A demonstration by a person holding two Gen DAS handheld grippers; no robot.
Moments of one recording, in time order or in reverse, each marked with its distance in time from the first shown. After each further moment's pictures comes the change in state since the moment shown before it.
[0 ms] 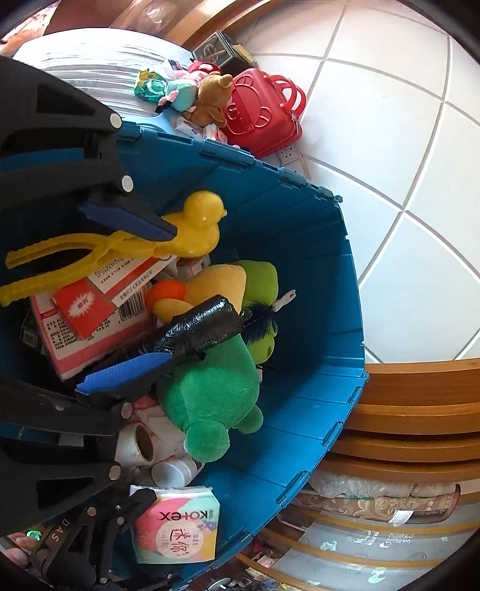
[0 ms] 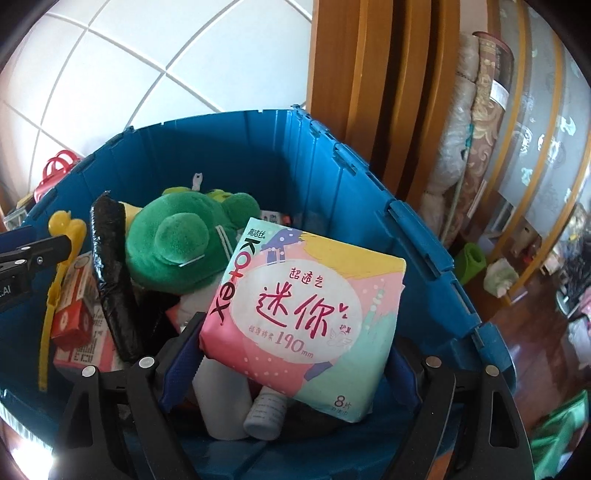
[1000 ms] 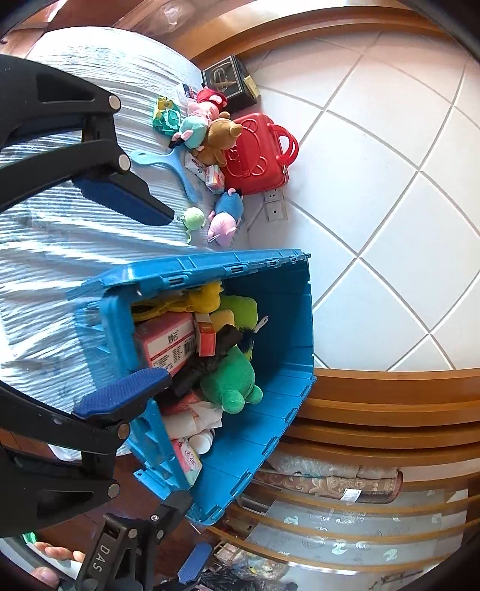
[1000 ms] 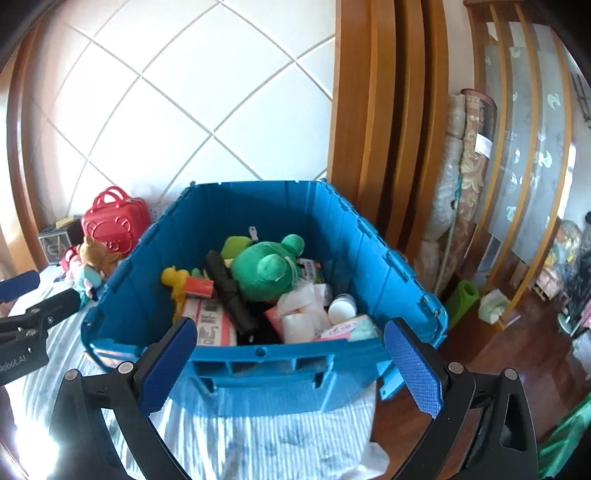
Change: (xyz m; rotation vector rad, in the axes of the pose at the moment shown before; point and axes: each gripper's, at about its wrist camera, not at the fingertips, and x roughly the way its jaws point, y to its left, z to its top) left arm -0.167 0.096 -0.109 -0.083 -0.194 -0.058; right arm -0.176 0.077 -0.041 -0.014 -0.231 0.035
